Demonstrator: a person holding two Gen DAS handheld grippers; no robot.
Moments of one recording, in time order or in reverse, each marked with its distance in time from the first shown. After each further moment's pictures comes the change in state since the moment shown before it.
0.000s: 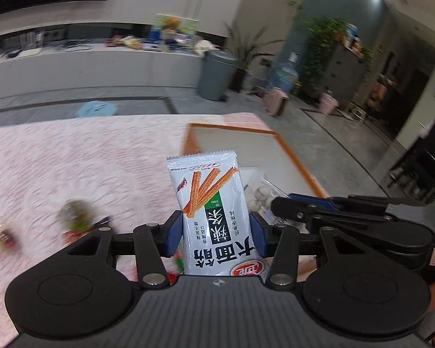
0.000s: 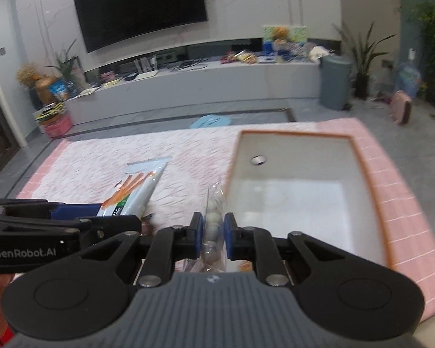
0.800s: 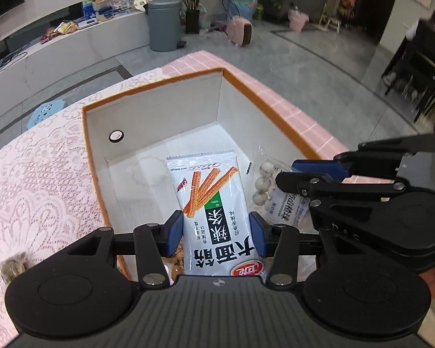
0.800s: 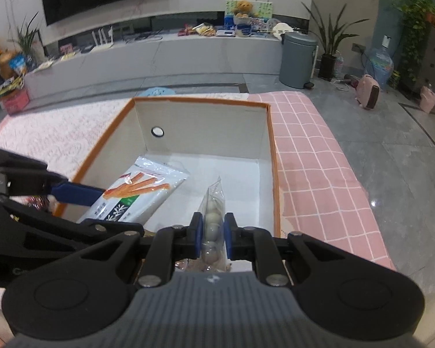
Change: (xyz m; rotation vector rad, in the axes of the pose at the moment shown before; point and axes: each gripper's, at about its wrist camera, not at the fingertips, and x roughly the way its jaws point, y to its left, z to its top) left arm 0.151 -0.077 0.013 0.294 0.262 0.018; right arm 0.059 -0.123 -0.002 -0.041 0.123 -0.143
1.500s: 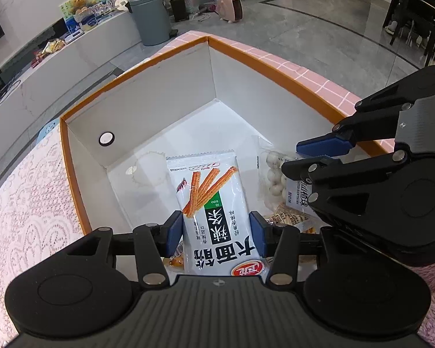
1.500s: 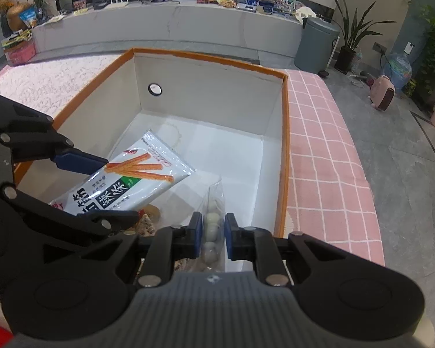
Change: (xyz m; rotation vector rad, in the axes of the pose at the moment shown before) left arm 0.029 -0.028 -0.005 0.177 0.078 0.110; right arm 0.042 0.001 -0.005 -0.136 0.124 -0.014
